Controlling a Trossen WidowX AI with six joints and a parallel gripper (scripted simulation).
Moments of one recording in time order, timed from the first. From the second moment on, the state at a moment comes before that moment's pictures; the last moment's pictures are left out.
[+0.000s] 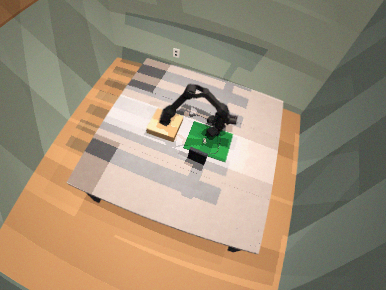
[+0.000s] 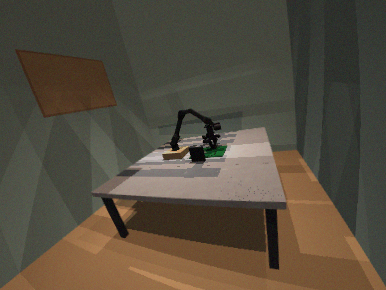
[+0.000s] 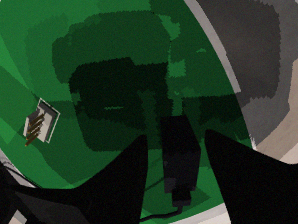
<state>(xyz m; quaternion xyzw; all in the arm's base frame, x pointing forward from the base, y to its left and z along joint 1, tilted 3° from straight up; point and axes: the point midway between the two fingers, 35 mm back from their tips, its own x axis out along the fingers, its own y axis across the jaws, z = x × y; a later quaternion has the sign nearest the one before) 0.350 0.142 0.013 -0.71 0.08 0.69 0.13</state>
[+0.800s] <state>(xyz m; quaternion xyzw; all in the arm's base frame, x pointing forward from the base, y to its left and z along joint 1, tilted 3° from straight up) 0.346 0.127 0.061 -0.70 0.11 0.69 0.16</state>
